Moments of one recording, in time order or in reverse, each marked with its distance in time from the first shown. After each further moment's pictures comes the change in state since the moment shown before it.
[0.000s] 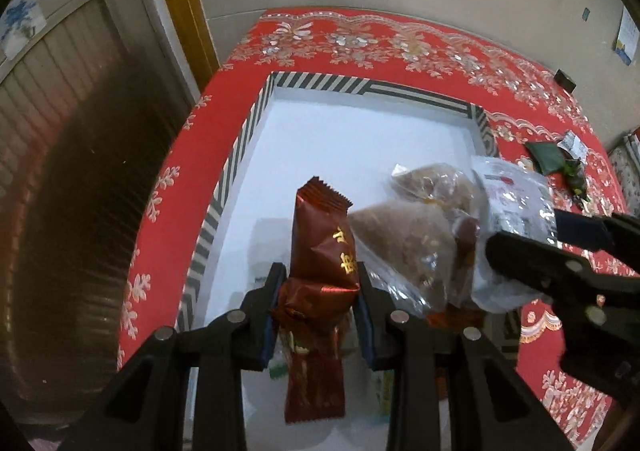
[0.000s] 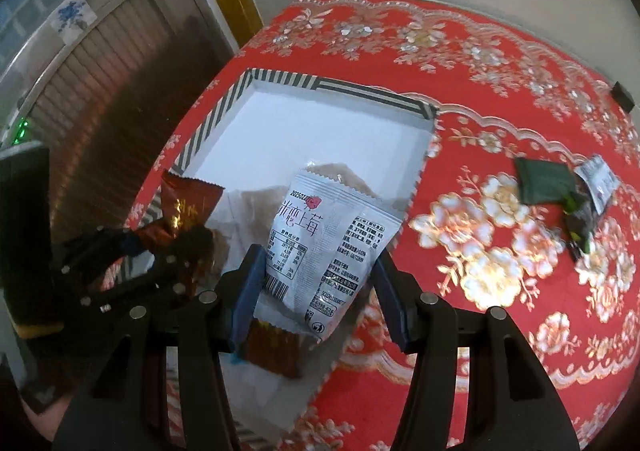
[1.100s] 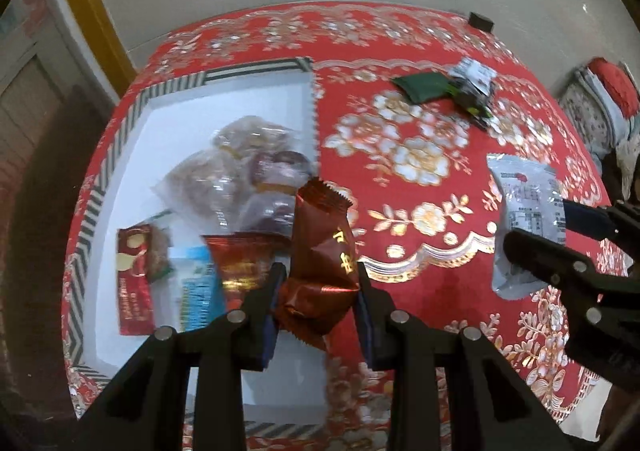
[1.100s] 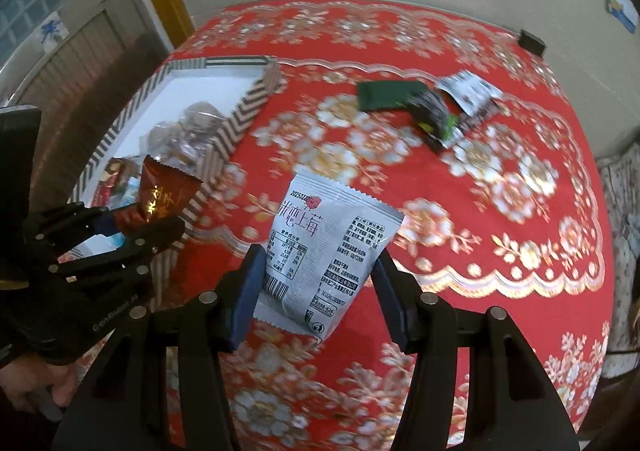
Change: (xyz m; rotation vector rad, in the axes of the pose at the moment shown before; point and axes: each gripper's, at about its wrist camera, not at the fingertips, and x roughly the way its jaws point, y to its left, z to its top) left arm -0.036 -0.122 -0.054 0.169 -0.002 -0.079; right arm -0.068 -0.090 -0.109 0.060 -0.080 -0.125
